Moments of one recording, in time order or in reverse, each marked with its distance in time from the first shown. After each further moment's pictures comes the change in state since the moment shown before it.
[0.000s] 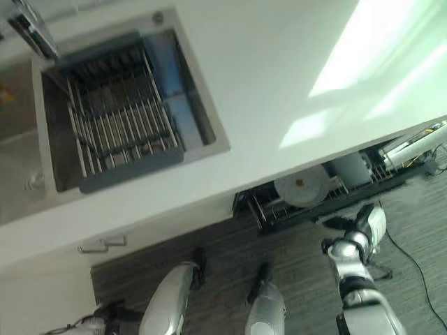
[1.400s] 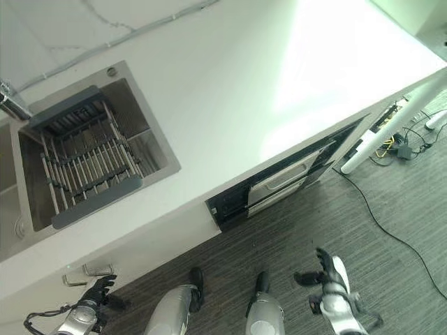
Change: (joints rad) left arm 0.052 0.100 0.024 -0.069 0.351 -0.129 0.053; right arm 0.471 0.070 0.022 -0.082 -0.067 -0.038 0.289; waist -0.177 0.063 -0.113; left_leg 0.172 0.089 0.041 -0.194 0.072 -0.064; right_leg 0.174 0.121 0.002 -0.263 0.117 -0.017
